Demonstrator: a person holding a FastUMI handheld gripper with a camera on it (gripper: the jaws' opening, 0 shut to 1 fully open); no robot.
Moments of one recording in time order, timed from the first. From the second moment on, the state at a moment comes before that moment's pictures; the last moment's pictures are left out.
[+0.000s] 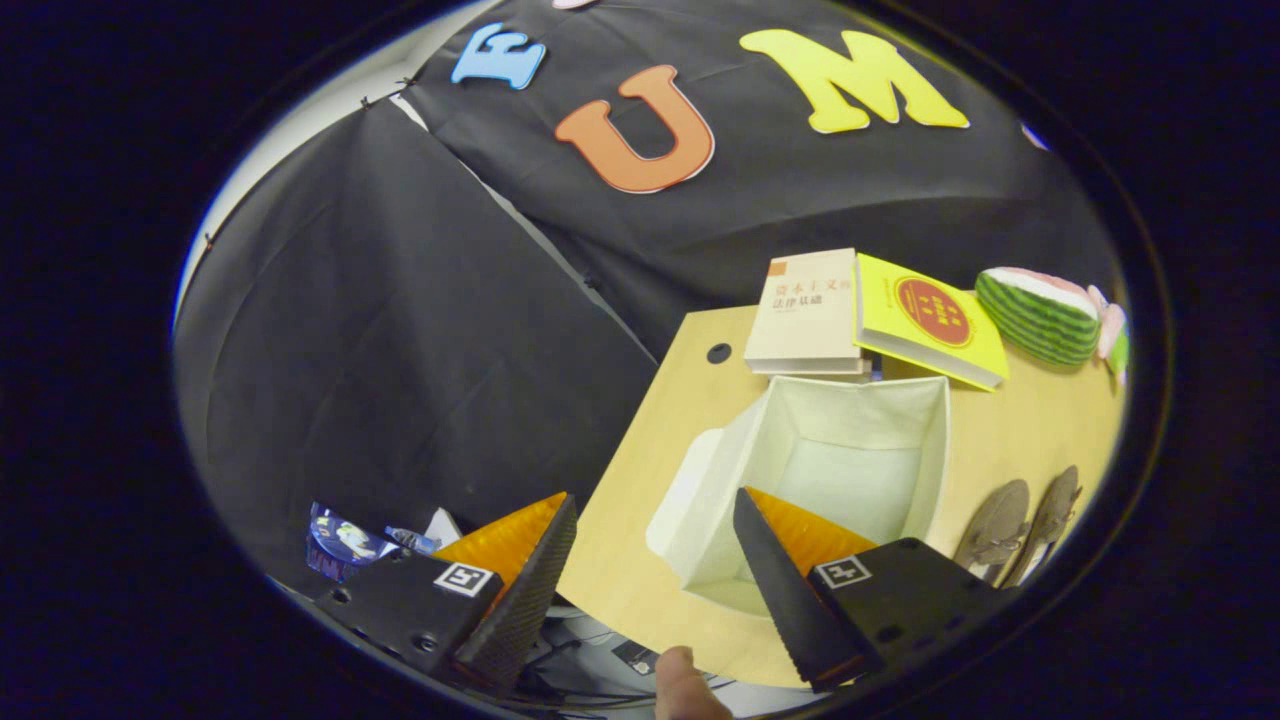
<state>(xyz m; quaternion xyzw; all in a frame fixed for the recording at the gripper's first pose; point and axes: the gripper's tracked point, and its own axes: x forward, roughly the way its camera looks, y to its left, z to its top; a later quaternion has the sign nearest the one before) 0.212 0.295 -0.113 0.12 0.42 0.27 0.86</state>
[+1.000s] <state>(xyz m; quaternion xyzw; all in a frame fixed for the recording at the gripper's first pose) 0.202 0.028 -0.219 0.04 0.48 0.09 0.87</state>
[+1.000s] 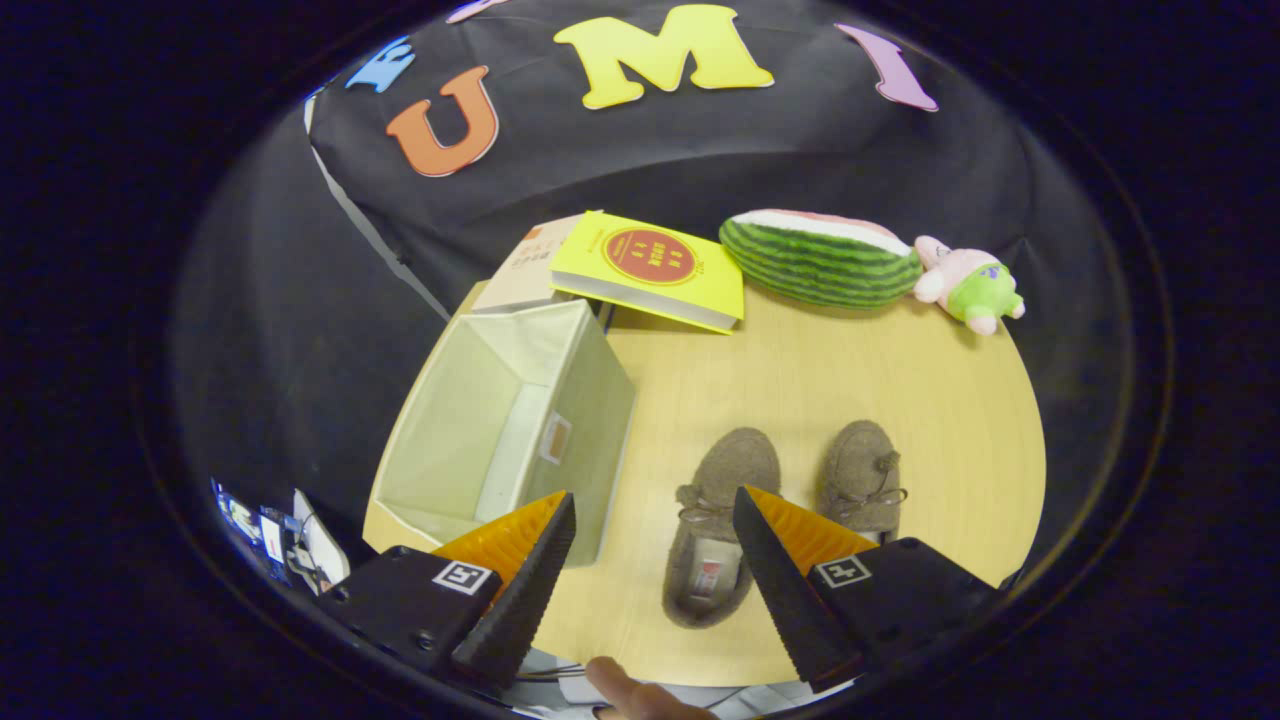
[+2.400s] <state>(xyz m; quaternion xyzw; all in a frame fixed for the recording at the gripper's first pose) 0.176 -0.041 -0.356 0.08 0.60 0.01 0.79</state>
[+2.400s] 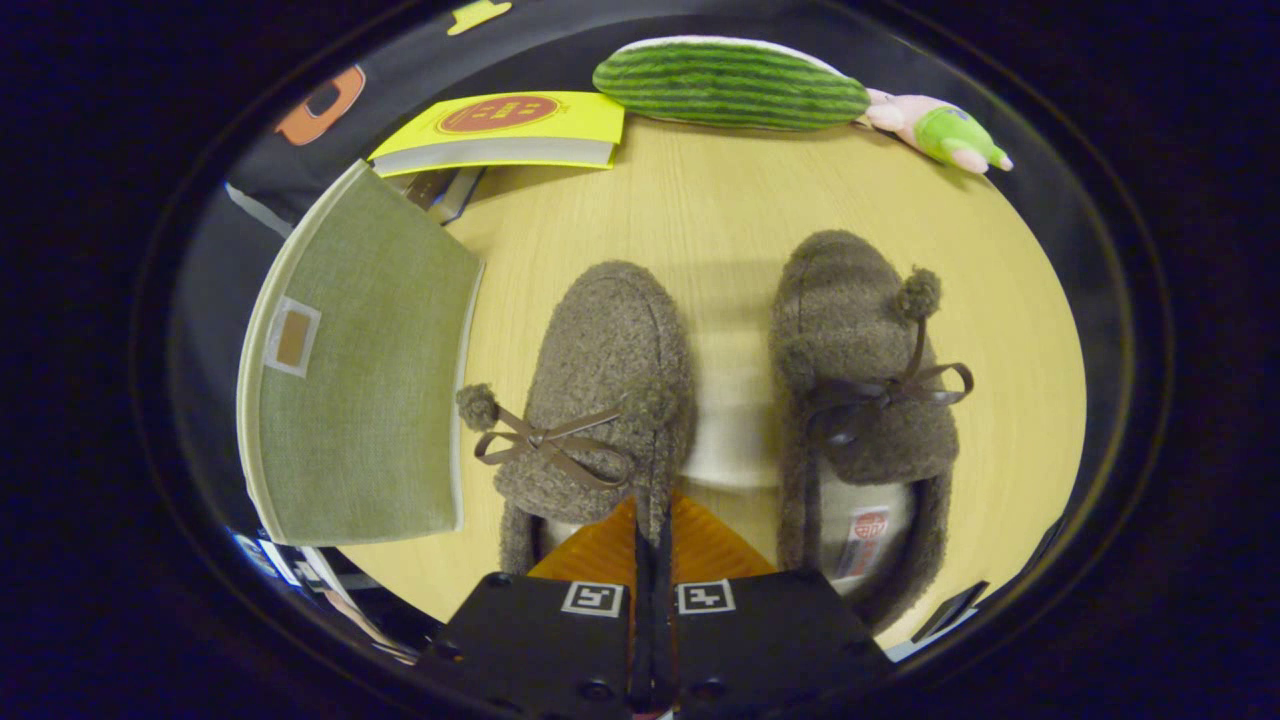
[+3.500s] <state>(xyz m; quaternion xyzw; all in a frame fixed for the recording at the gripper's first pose) 0.175 0.028 -0.186 0.11 0.52 0.04 0.84</state>
